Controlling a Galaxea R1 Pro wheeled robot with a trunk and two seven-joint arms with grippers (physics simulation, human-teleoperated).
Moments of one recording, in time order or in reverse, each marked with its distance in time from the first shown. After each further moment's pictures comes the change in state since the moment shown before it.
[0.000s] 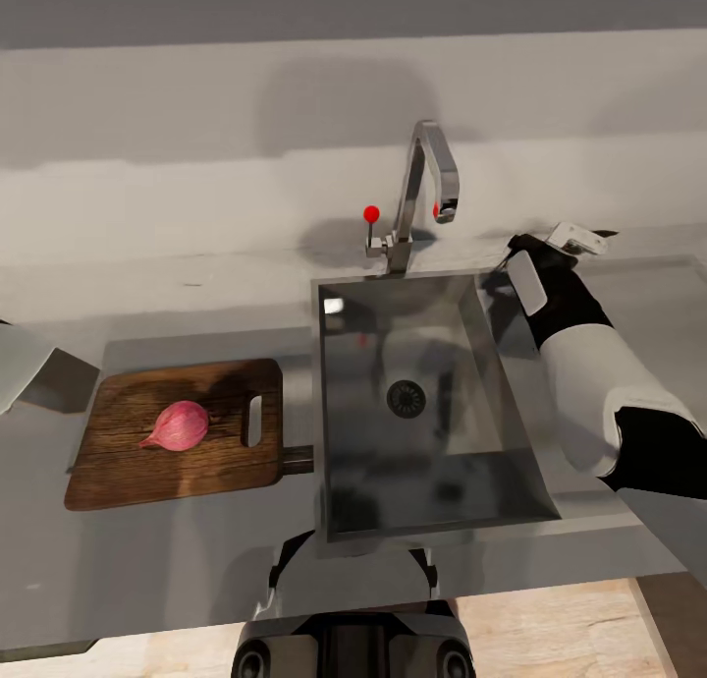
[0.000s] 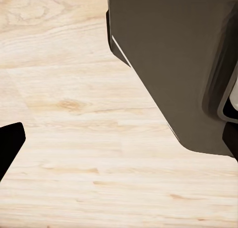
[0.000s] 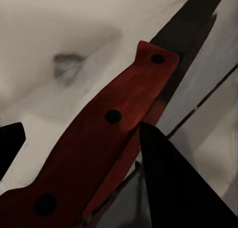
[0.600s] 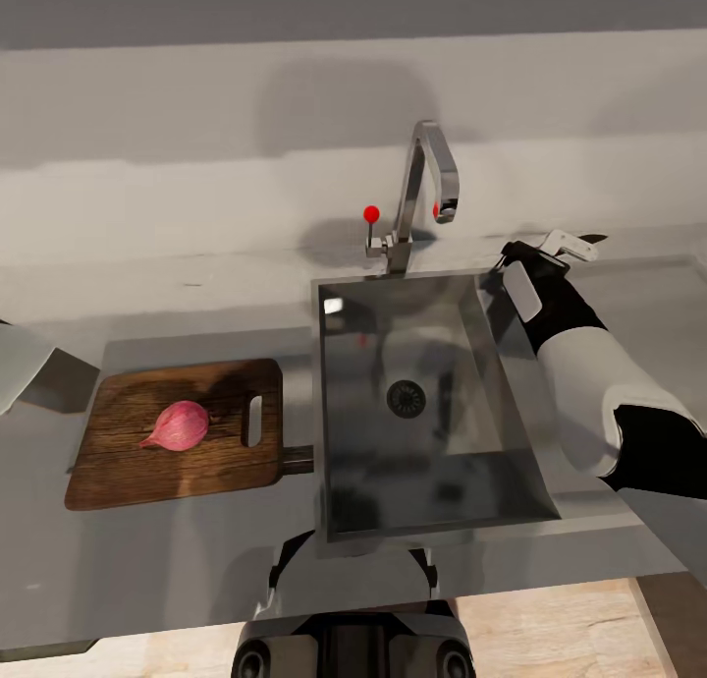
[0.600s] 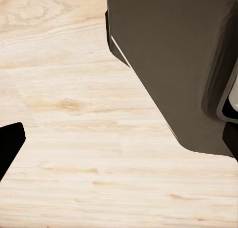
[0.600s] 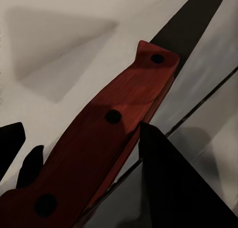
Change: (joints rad) left arm 0.000 -0.001 0.000 0.000 0.000 0.000 0.000; right arm 0.000 -0.003 0.002 0.074 0.012 -0.065 0.056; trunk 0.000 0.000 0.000
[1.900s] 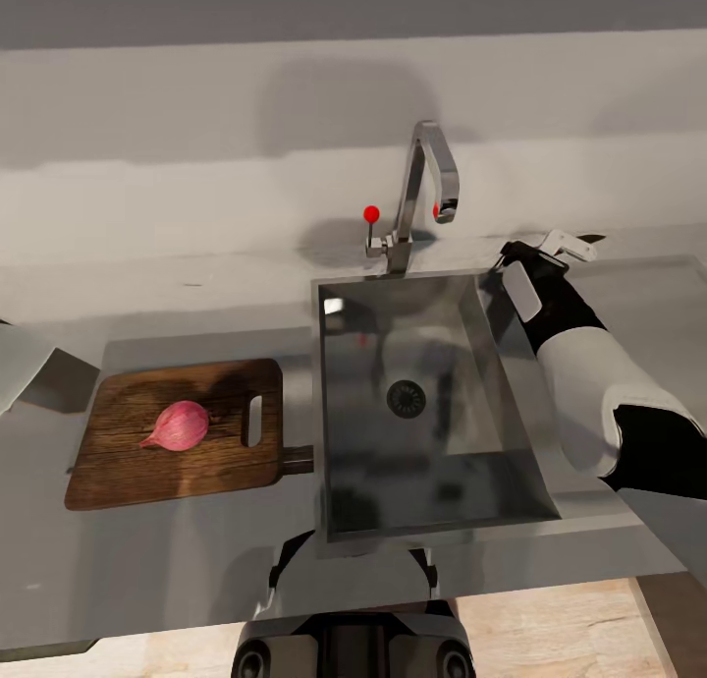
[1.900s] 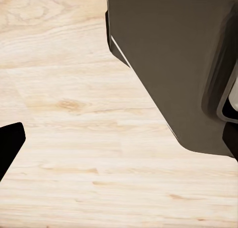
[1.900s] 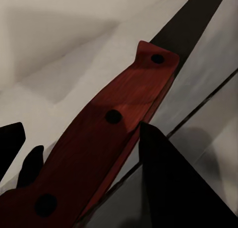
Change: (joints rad) left arm 0.000 0.000 0.000 0.000 0.000 0.000 0.000; right arm 0.000 0.001 0.001 0.002 -0.006 -0.004 0.004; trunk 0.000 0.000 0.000
